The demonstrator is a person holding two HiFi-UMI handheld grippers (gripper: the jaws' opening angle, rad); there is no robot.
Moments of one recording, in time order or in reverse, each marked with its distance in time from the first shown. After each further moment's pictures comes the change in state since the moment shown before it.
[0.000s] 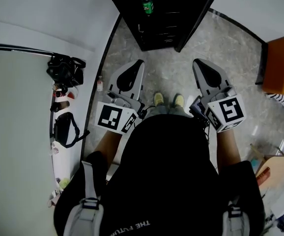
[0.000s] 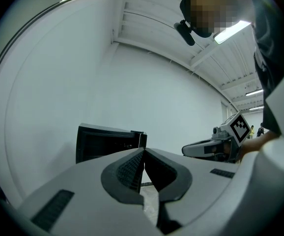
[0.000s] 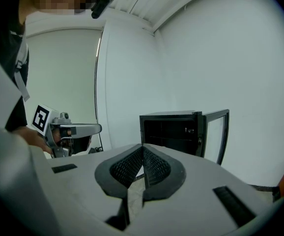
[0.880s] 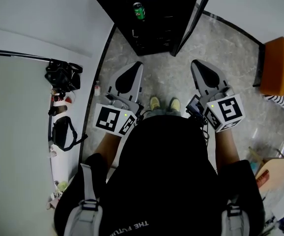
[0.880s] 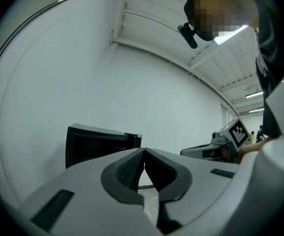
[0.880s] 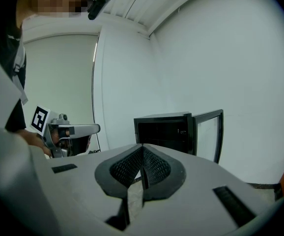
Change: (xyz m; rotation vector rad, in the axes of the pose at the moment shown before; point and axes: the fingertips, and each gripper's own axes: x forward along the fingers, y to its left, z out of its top) left arm 0.028 -0.038 0.011 -0.015 -0.019 -0.006; right arm -0.028 -0.039 -0.005 0.037 -0.007 0.010
